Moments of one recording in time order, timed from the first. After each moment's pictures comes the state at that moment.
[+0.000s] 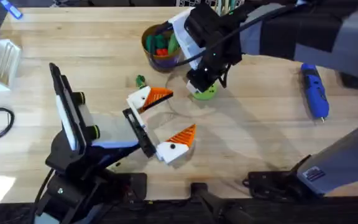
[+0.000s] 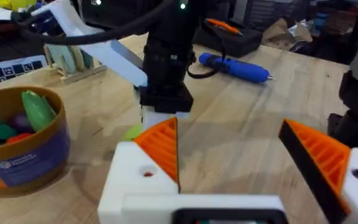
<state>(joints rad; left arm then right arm) -0.43 0.01 0.01 -0.06 0.60 -0.04 0.61 1.83 1.31 -0.84 -0.08 -0.10</state>
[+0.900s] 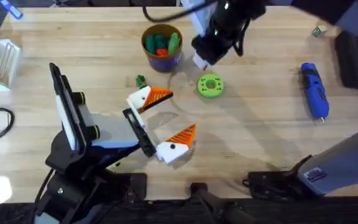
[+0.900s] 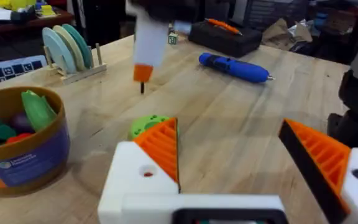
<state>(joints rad) -0.43 0.01 0.01 -0.06 0.60 -0.04 0.61 1.81 1.70 -1.25 0.04 -0.10</state>
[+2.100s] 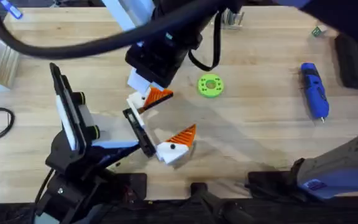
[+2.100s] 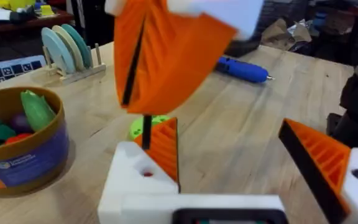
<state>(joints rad) -0.43 0.01 0.01 -0.06 0.61 -0.04 0.94 1.81 1.98 -1.33 -0.25 -0.11</state>
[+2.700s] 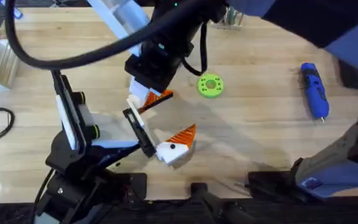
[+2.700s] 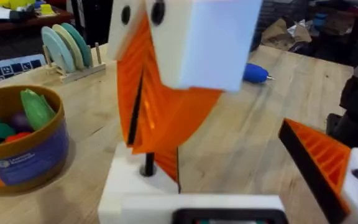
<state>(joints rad) -0.43 0.01 0.01 -0.06 0.61 -0.05 0.94 1.87 1.98 -1.35 -0.26 -0.11</state>
